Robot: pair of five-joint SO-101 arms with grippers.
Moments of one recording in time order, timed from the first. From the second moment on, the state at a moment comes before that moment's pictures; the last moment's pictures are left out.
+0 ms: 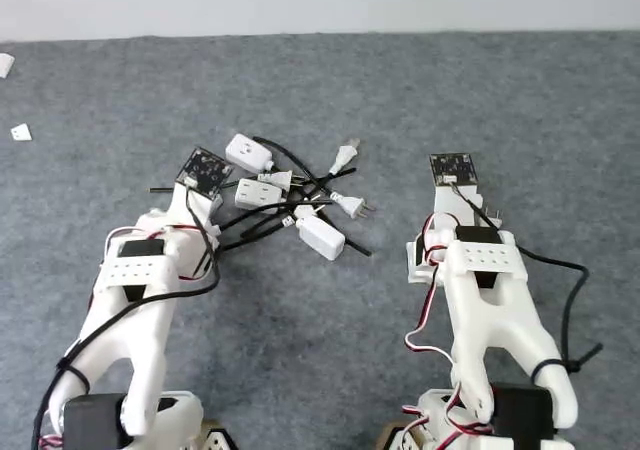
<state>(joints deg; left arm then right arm) -7.8 -16.5 55.8 36.0 -26.4 -0.5 -14.9 49.0 49.4 3.6</state>
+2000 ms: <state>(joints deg) -8.2 -14.0 53.4 34.4 -52.3 -0.7 -14.9 49.0 48.4 3.6</state>
